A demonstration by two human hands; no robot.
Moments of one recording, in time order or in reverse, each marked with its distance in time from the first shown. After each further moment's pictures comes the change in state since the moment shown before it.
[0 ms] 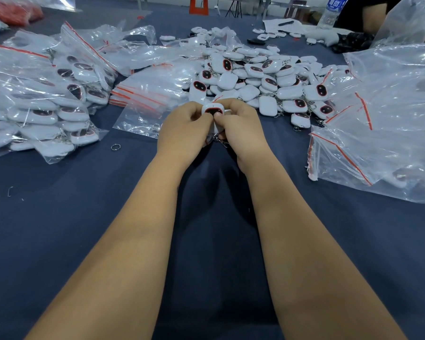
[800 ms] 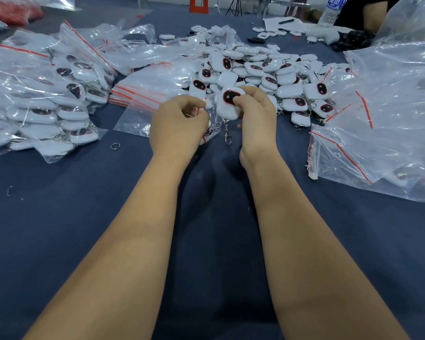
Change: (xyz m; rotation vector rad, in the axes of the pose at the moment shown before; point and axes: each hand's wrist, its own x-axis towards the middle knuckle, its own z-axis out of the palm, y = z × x) left_hand -0.004 0.007 -0.004 -0.003 0.157 0.005; right_hand 0.000 -0.005 -0.005 0.341 0.262 -0.060
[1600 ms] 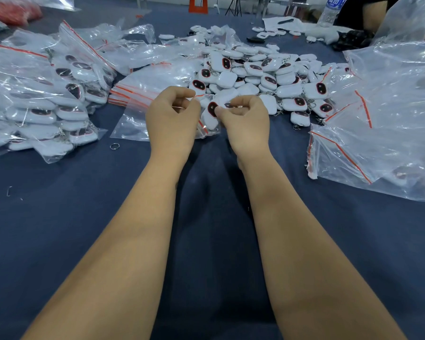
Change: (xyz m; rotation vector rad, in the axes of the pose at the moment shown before) left_hand 0.002 0.002 0.000 -0.162 0.131 0.033; right_hand 0.006 0.016 0.001 -0.338 0.008 0.007
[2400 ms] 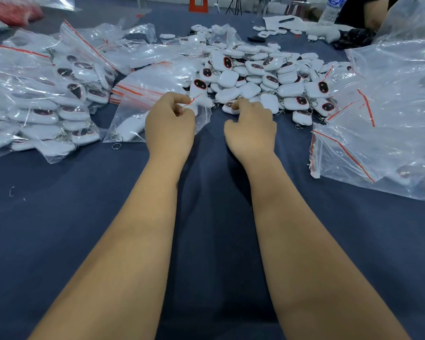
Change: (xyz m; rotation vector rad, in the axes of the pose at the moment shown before) left_hand 0.007 -0.016 -0.003 0.171 -0.025 -0.043; right_hand 0.006 0.005 -0.010 -0.928 -0.038 -0.260
